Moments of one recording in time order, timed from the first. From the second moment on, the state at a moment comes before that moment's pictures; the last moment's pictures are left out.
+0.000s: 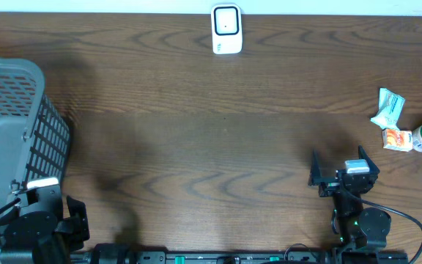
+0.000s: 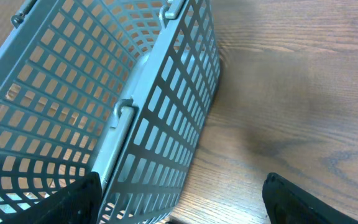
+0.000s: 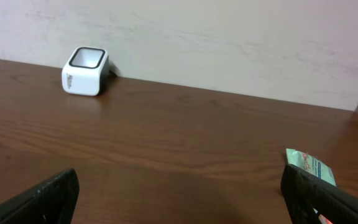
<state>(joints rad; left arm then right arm) -0.02 0.50 1.19 -1.42 -0.46 0.07 -0.04 0.01 0.01 -0.06 -0.10 -0.11</state>
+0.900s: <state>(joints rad) 0.02 0.16 1.07 -1.07 -0.22 0.04 -0.04 0.01 0.01 -0.06 -0.10 -0.11</state>
